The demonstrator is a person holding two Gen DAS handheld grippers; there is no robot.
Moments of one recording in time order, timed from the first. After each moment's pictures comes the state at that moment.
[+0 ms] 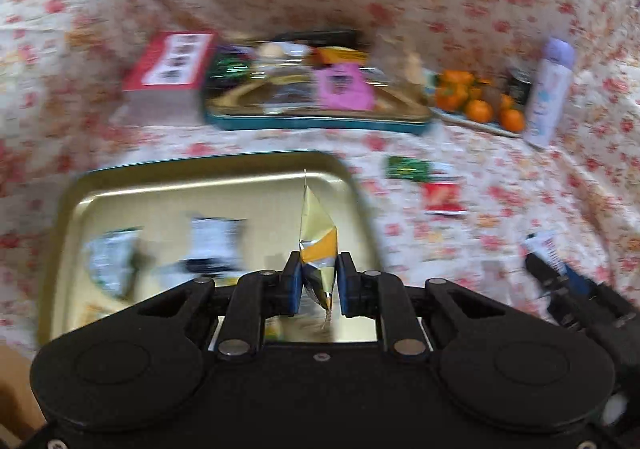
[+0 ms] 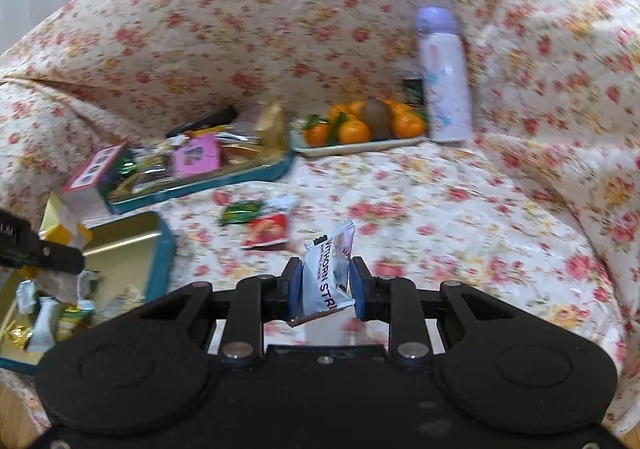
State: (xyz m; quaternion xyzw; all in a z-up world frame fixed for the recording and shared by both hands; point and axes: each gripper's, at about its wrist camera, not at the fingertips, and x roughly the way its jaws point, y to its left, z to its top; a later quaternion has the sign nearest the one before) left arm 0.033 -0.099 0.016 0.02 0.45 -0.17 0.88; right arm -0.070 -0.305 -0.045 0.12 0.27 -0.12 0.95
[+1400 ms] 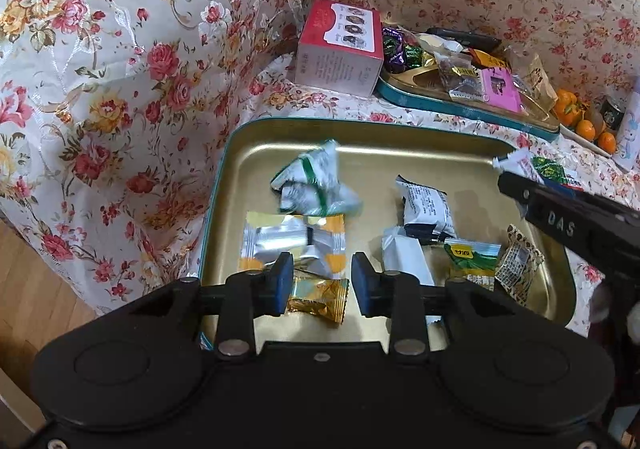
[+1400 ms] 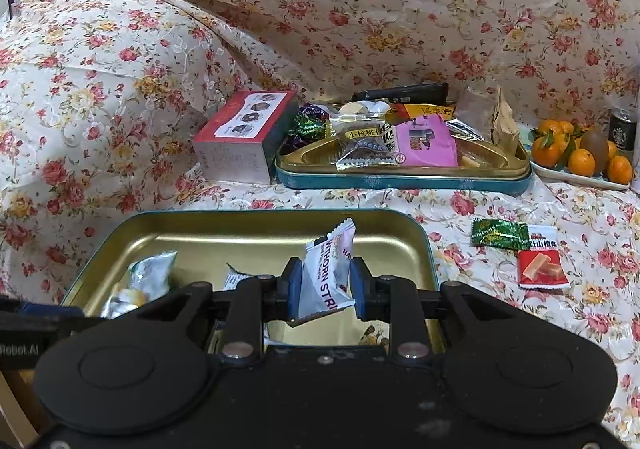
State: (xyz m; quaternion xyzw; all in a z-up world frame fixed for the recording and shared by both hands) left arm 0.045 0.031 -0.015 -0.01 0.46 -0.09 0.88; right arm 0.046 -0.144 -0.032 0.06 0.32 0.01 0.95
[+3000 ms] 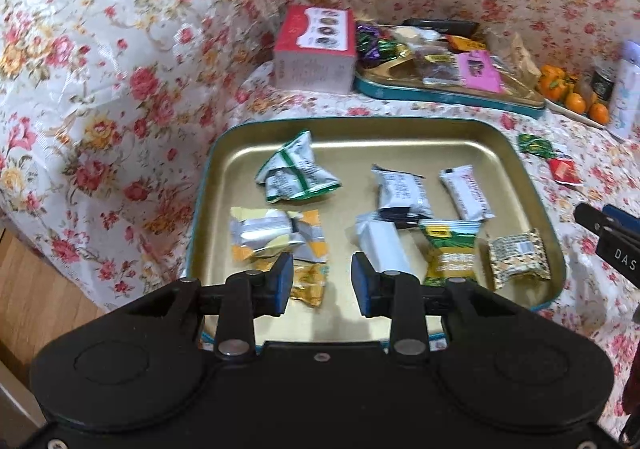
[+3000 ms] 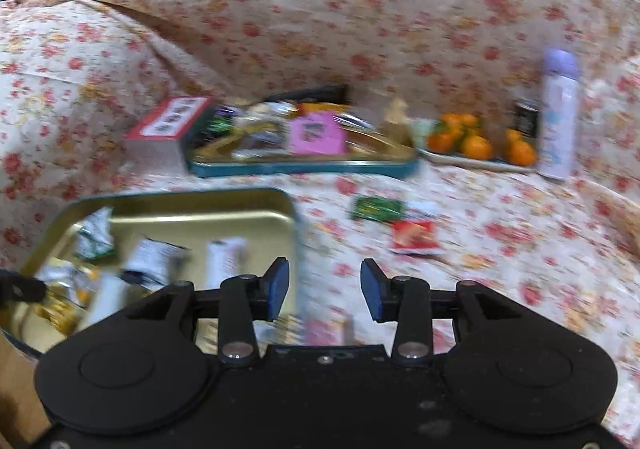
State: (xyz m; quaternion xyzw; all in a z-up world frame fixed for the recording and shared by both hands) left arm 0.025 0.003 -0.005 0.04 0.45 -0.10 0.89; right arm -0.027 -0.223 -0.034 0.04 0.32 -0.09 0.94
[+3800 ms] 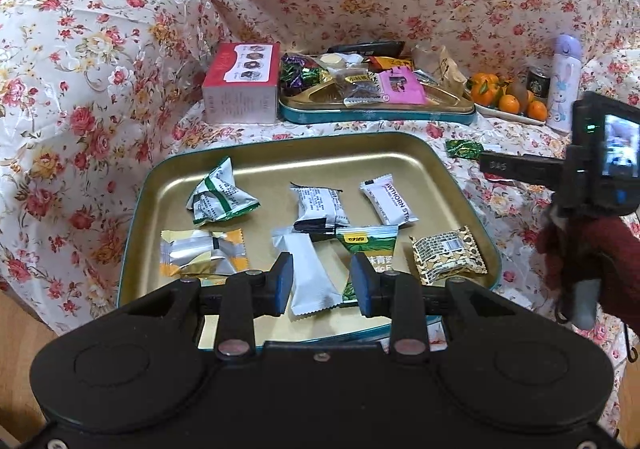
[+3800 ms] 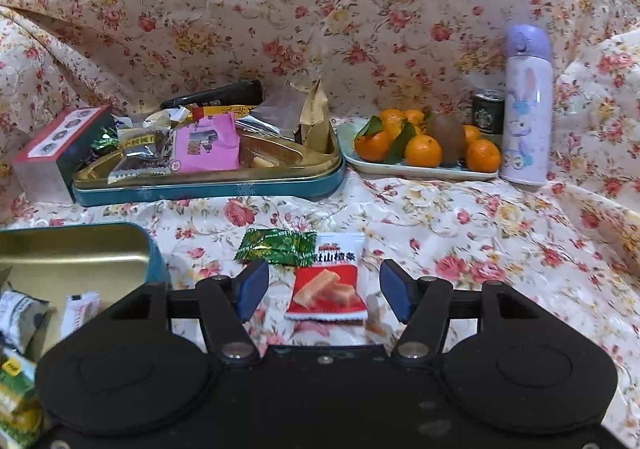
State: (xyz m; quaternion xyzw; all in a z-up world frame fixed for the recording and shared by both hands) left arm -0.006 -0.026 -0.004 0.05 0.39 -0.17 0.90; right arm 0.061 -0.275 -0.075 0.03 0.30 -0.15 0.94
